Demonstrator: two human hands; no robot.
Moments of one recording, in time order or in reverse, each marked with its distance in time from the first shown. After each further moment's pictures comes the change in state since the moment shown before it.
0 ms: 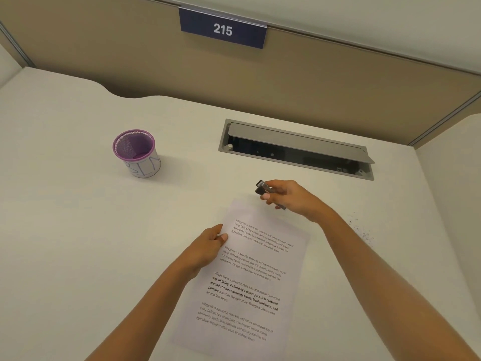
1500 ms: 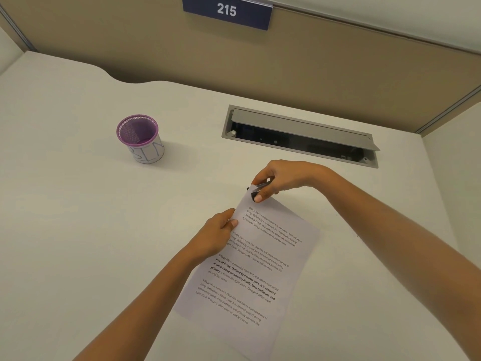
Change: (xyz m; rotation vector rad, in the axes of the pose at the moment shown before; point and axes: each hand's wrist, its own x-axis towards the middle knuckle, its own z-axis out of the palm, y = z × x) left_hand -0.037 0.032 0.017 0.268 0.033 0.158; right_hand 0.009 -0.051 -0.011 -0.522 -0.437 -0.124
